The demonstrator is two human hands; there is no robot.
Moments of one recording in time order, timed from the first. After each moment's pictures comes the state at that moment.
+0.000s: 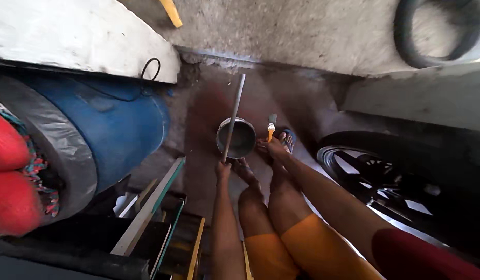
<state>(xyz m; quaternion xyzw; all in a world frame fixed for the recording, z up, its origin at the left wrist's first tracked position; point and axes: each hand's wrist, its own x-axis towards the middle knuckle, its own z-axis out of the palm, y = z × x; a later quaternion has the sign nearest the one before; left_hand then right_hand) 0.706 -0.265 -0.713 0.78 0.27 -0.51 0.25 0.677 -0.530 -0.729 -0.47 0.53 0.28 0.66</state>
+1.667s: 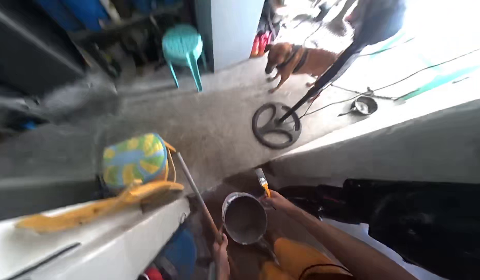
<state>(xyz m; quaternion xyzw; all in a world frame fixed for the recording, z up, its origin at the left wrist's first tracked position) 0.924 -0.426 -0.182 0.72 0.13 -0.42 0.54 0.795 -0.727 -0.193 -0.46 0.48 0.10 0.74</state>
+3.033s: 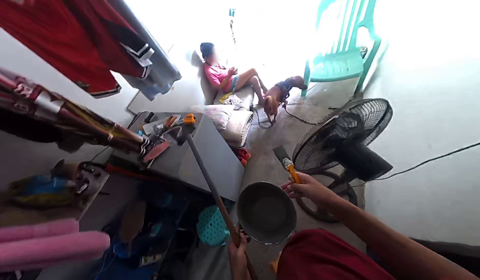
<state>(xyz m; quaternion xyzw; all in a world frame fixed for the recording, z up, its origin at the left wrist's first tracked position) 1.494 -1.237 0.217 0.60 -0.34 -0.55 0.46 1.178 -1.348 0.254 -0.34 0.51 -0.41 0.68</state>
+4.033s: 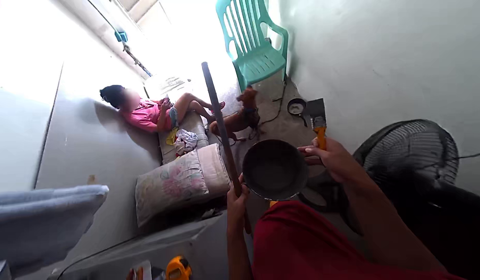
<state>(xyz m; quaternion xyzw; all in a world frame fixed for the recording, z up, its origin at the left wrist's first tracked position) 1.325 -1.940 0.206 0.35 -0.57 -0.72 0.19 1.056 -1.777 0.266 -0.08 0.71 -0.60 0.37</state>
